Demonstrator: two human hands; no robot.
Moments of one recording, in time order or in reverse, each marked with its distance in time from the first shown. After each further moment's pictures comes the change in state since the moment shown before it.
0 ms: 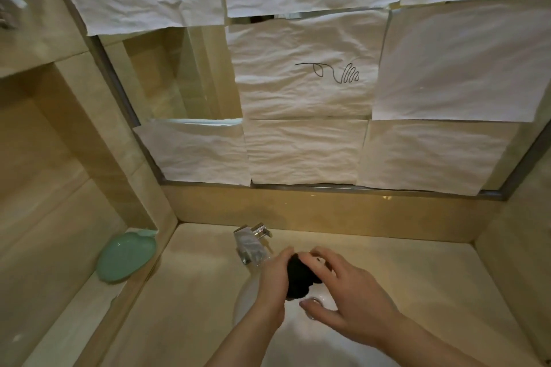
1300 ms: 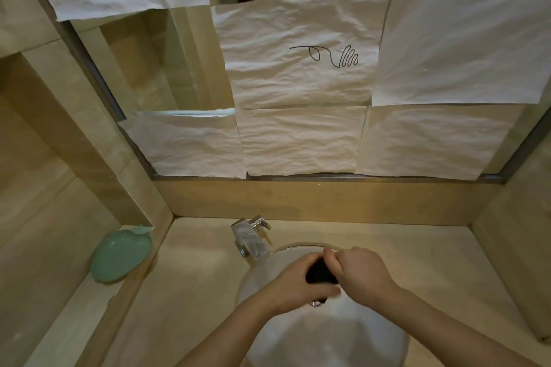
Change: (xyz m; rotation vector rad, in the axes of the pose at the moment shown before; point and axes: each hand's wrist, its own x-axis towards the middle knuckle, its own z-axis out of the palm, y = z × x) left_hand 0.033 -0.021 -0.004 0.584 -0.649 0.247; right_hand 0.025 0.033 0.019 -0.170 -0.302 0.378
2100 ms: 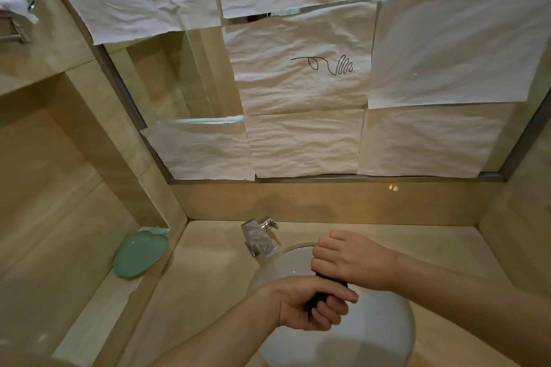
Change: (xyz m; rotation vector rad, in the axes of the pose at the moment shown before) left_hand -0.035 0.036 0.017 -0.518 -0.468 -0.502; right_hand -0.010 0.003 -0.036 -0.478 0.572 -0.990
